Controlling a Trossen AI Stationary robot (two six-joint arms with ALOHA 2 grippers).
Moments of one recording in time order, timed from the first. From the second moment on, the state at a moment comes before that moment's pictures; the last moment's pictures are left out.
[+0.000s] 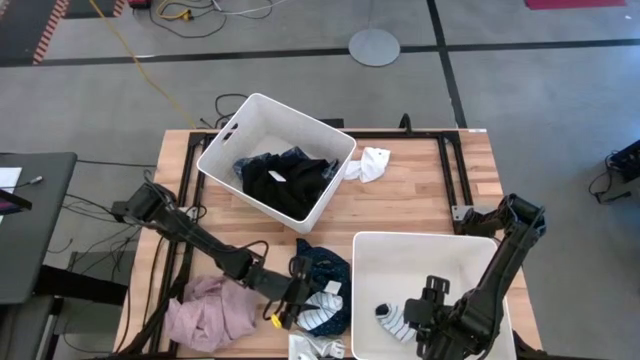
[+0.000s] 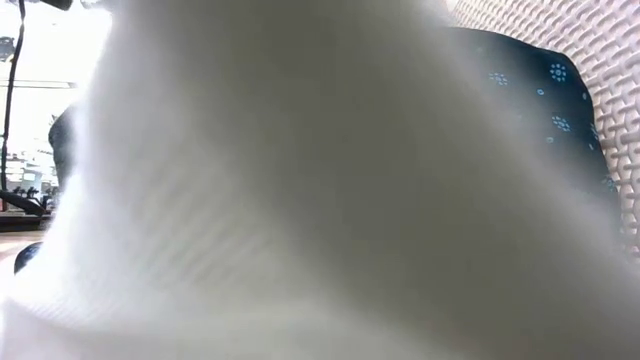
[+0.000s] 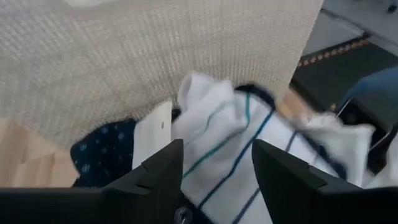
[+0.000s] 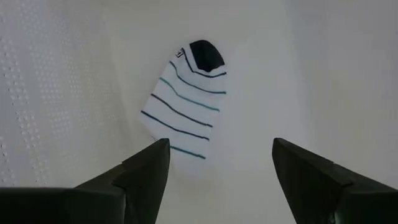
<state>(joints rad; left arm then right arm) -0.52 1.77 0.97 0.36 -0.27 0.04 0.97 1.78 1.60 -1.32 0.24 1.21</state>
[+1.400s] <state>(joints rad) -0.54 1.78 0.97 0.43 -0.21 0.11 0.97 1.78 1.60 -1.27 0.27 1.23</state>
